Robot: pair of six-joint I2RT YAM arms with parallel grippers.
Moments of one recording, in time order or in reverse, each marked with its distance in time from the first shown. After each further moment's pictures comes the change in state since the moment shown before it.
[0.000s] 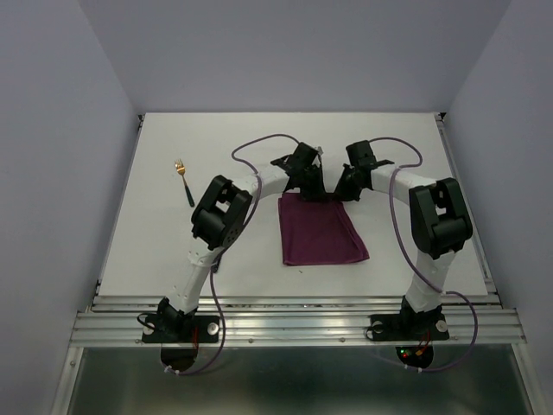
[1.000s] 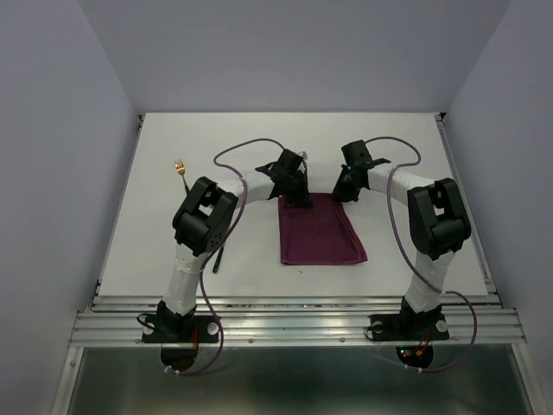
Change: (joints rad) left arm 0.041 -0.206 -0.324 0.074 -0.084 0.056; right arm 0.023 0.003 0.030 -0.058 0.044 0.023
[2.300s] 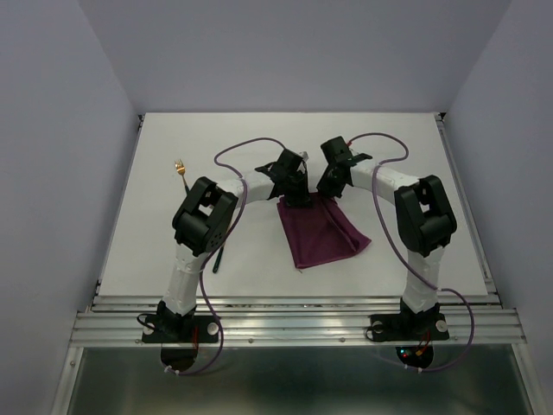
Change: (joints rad) left arm 0.002 -0.001 -0.004 0.007 0.009 0.032; right arm 0.116 0.063 0.138 -0.060 0.132 0.186
